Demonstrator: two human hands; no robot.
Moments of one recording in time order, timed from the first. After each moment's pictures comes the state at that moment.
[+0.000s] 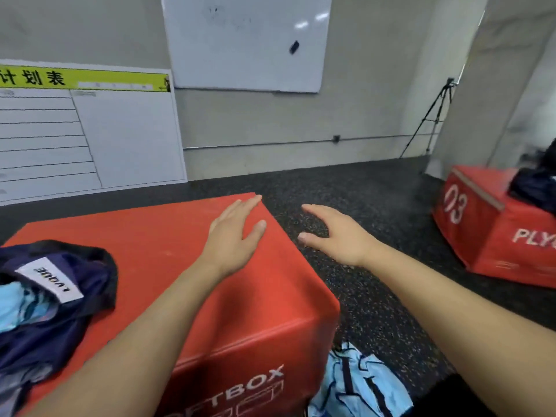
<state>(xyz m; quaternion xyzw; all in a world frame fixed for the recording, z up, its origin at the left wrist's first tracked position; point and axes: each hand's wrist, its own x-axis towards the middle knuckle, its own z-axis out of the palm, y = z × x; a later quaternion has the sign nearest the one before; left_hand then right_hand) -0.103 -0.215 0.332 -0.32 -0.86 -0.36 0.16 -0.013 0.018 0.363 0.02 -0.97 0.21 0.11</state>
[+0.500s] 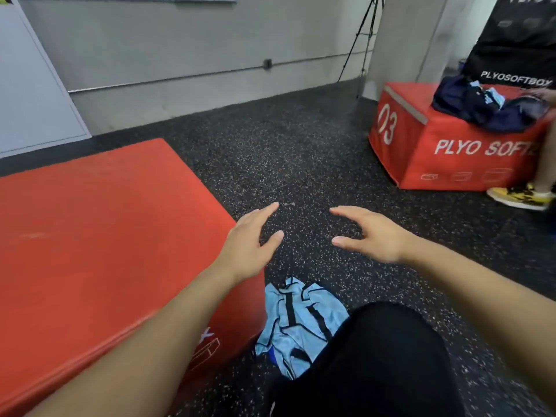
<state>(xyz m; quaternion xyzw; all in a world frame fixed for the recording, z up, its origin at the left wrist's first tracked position) -0.052 -0.007 0.197 -0.45 -0.82 -0.34 -0.04 0.123 0.233 0.243 -0.13 -0.97 0.20 0.00</state>
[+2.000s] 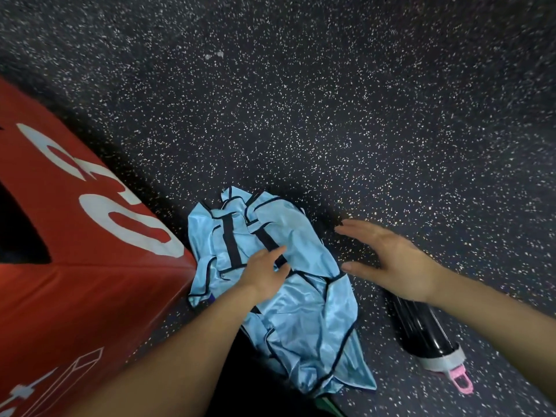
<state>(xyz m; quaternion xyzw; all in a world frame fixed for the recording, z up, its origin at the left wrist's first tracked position) 0.030 0.167 -0.190 -0.29 -0.80 -0.15 -0.50 0.227 0.360 -0.068 -0.23 -0.89 0.35 -0.17</state>
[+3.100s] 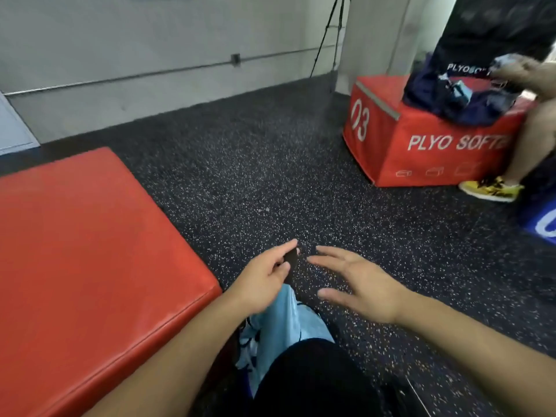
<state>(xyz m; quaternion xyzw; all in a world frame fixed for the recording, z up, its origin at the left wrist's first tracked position) -0.019 0.101 0.149 -0.41 -0.74 -0.45 -0.30 0.158 0.270 0.178 -0.11 -0.97 0.20 -0.02</state>
